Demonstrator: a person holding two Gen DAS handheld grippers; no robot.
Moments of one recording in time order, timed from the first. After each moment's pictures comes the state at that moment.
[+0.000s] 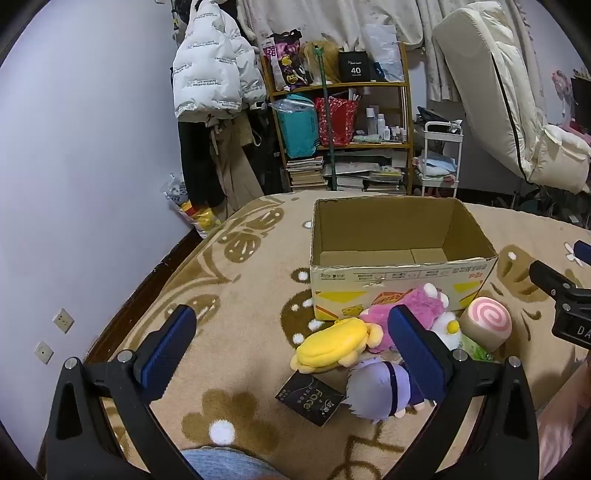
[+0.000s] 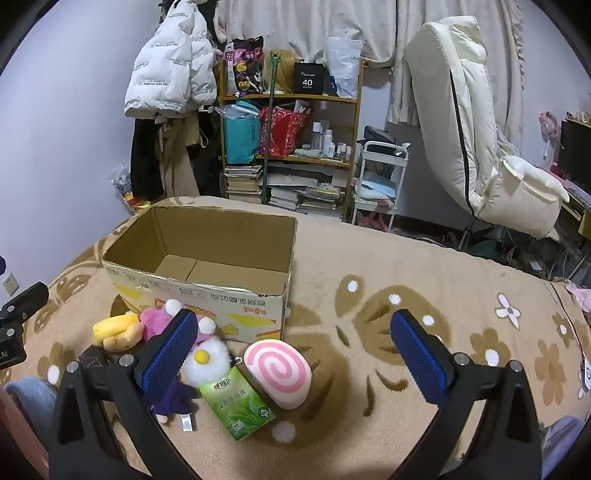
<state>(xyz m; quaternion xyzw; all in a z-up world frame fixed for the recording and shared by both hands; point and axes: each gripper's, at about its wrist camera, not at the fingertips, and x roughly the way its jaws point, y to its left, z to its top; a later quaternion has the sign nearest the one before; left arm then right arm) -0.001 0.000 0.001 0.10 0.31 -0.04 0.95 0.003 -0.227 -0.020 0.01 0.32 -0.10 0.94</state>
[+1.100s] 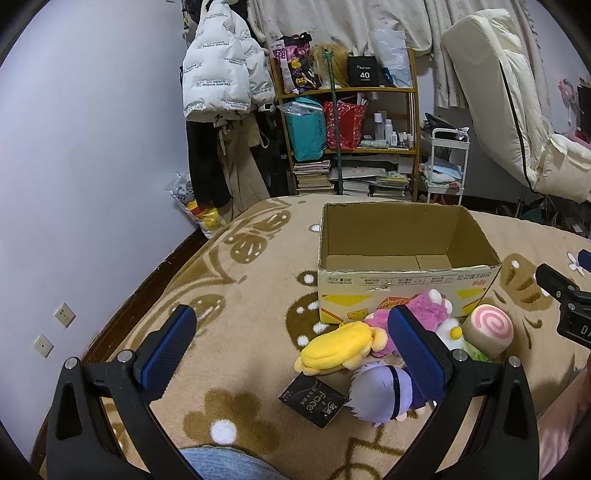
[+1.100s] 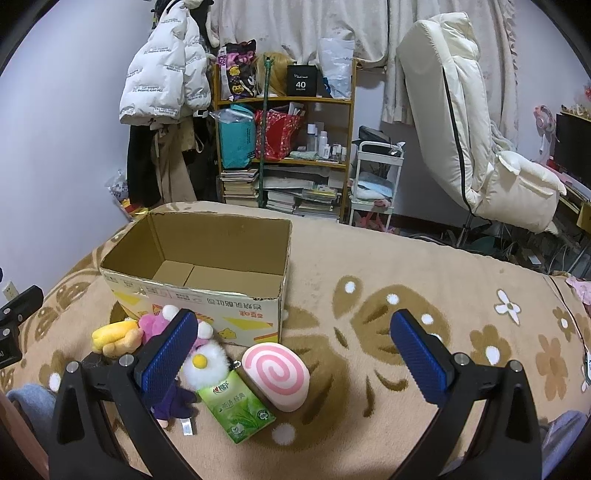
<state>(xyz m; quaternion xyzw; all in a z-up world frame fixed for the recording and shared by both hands) -0.001 0.005 0.000 0.09 0.30 -0.02 0.95 0.000 -0.231 -0.019 0.03 0.31 -0.11 0.94</state>
